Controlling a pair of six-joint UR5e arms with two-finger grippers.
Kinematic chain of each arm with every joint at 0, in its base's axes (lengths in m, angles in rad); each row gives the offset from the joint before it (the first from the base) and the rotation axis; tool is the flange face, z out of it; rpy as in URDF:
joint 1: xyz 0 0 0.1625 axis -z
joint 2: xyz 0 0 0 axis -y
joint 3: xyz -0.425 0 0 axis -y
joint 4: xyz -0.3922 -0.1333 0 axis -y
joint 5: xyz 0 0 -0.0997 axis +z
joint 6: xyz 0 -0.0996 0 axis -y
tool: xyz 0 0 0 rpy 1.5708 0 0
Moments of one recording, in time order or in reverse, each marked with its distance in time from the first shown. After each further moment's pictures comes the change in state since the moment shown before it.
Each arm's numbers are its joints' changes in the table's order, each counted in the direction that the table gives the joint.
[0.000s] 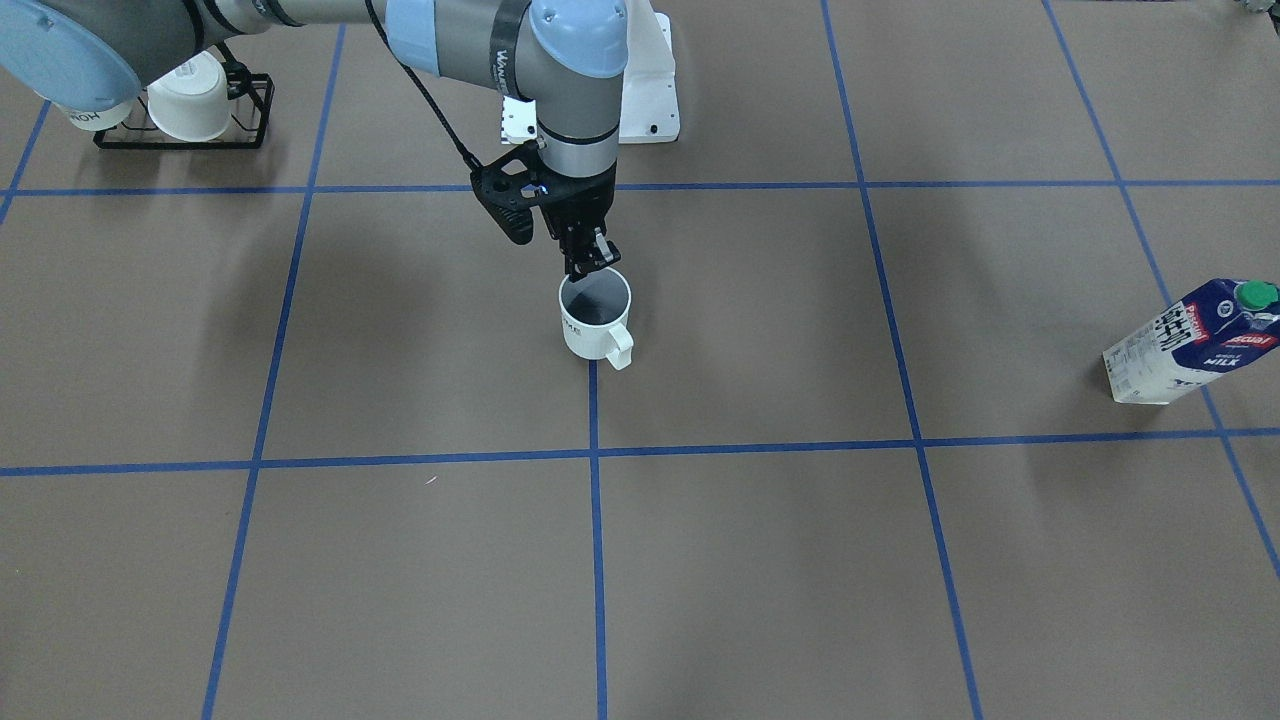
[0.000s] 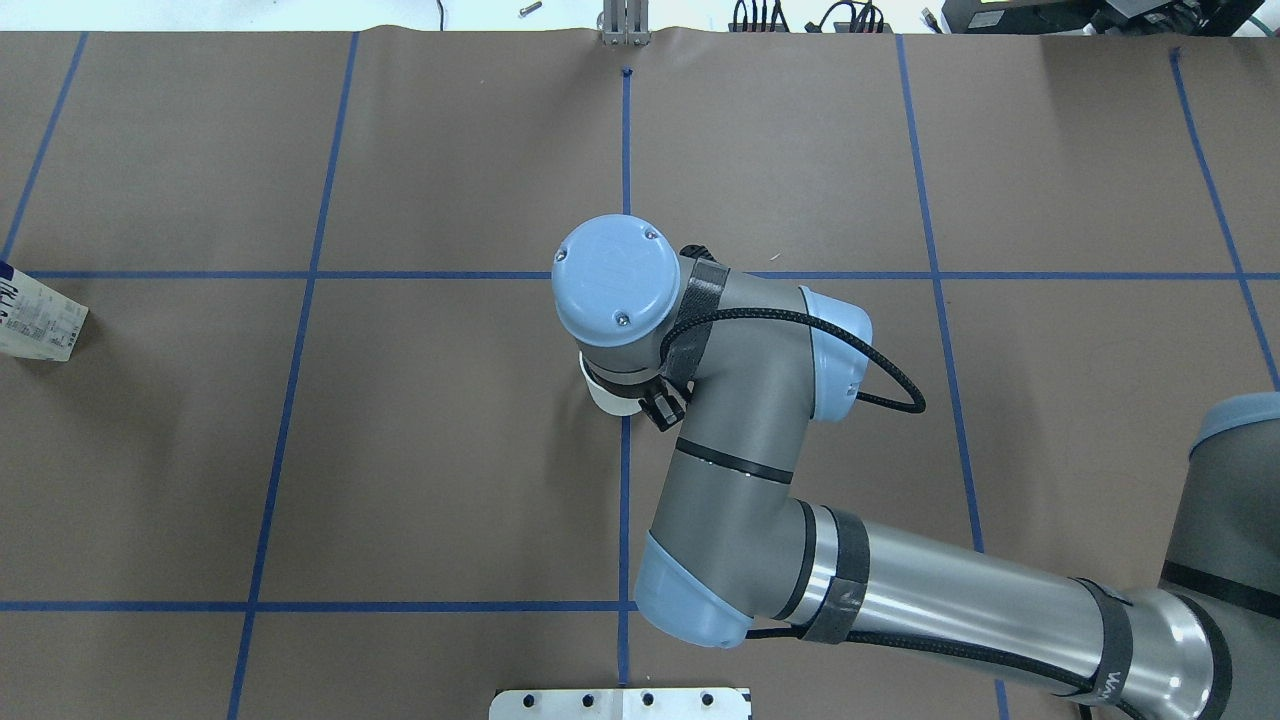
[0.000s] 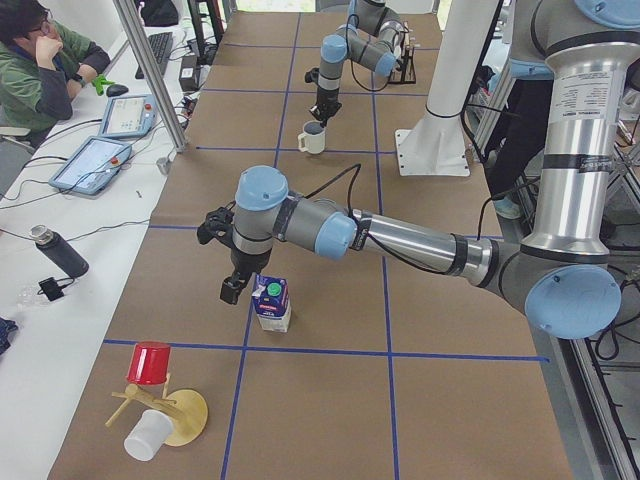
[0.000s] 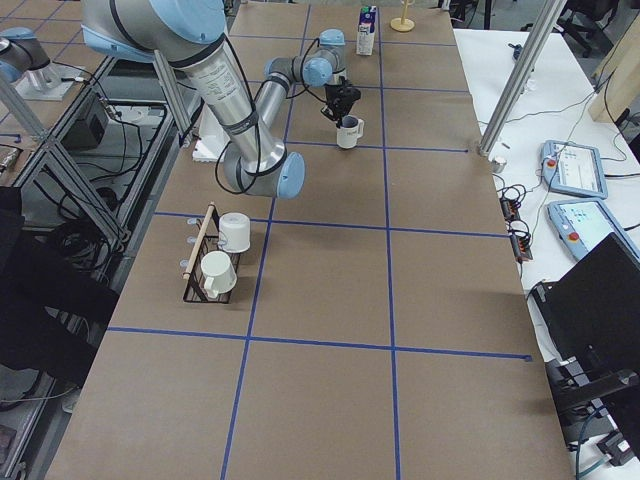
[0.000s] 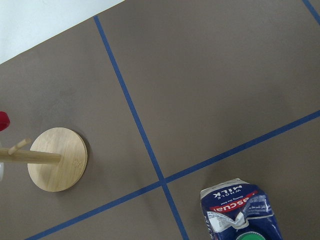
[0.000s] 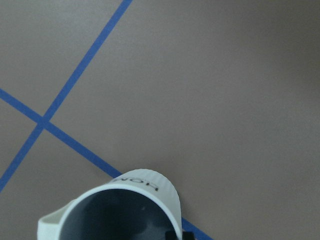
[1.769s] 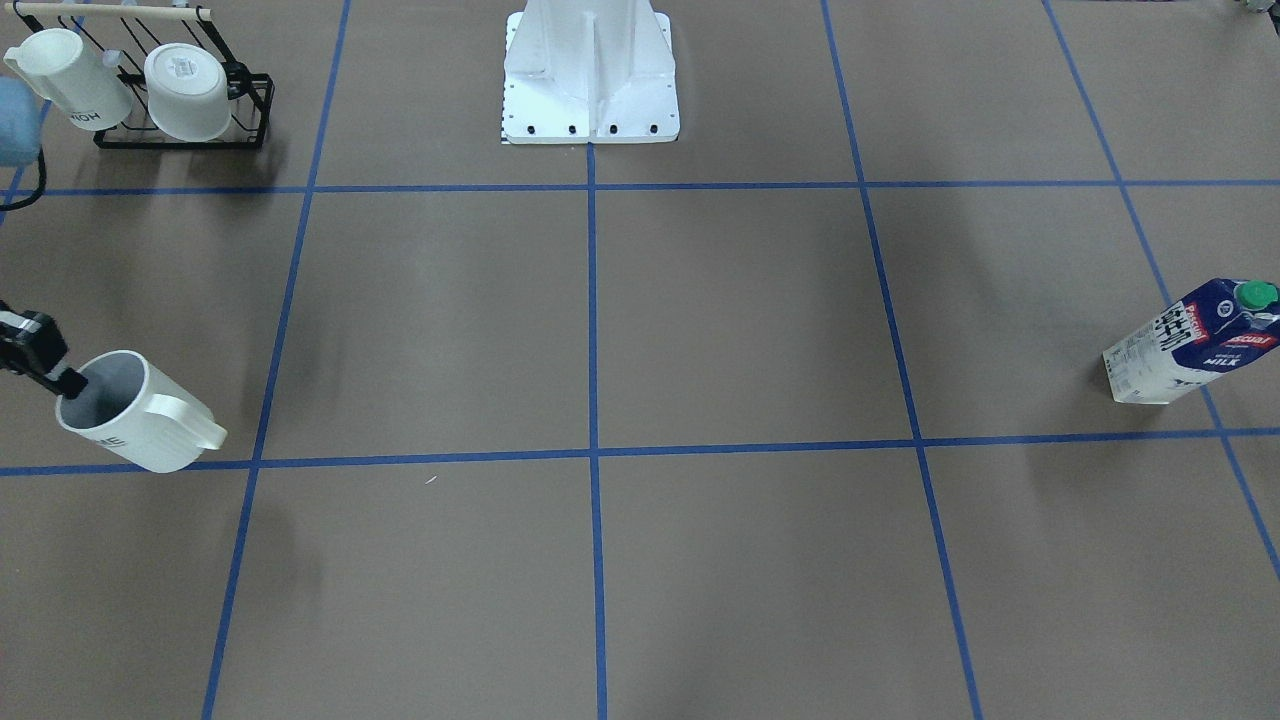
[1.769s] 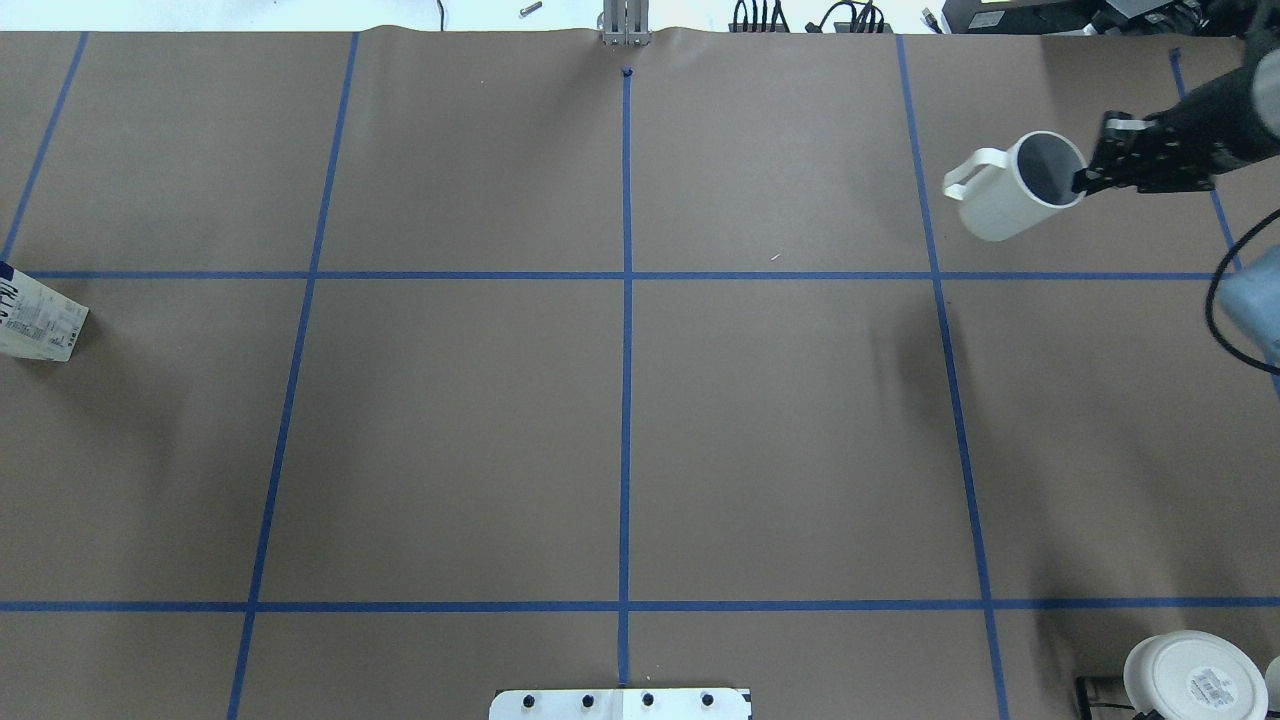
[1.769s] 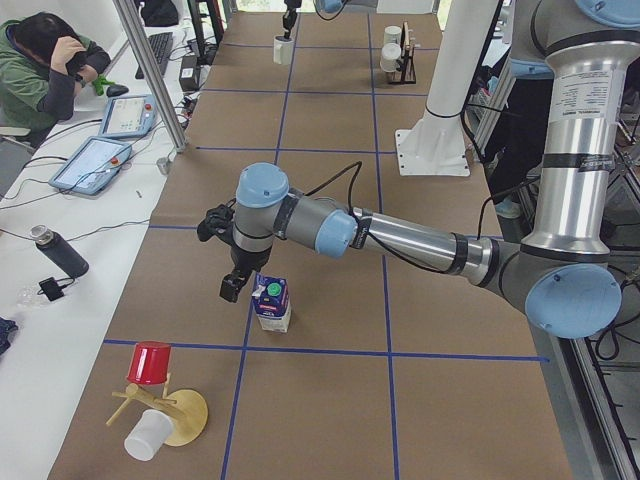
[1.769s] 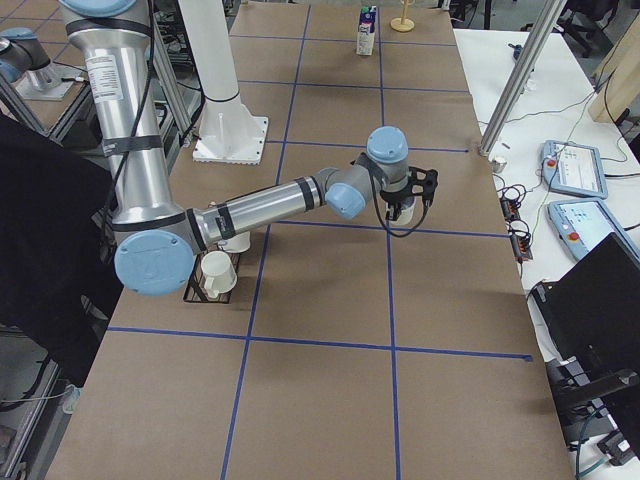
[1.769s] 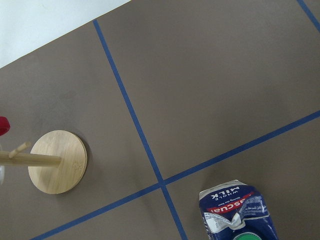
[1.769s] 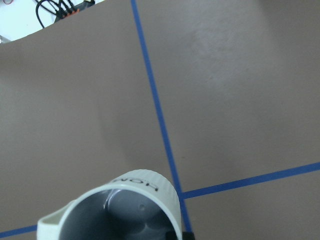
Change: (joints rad) left arm 0.000 0.000 -0.006 0.000 0.000 0.000; right arm -0.689 -0.629 0.151 0.589 -0.497 -1.093
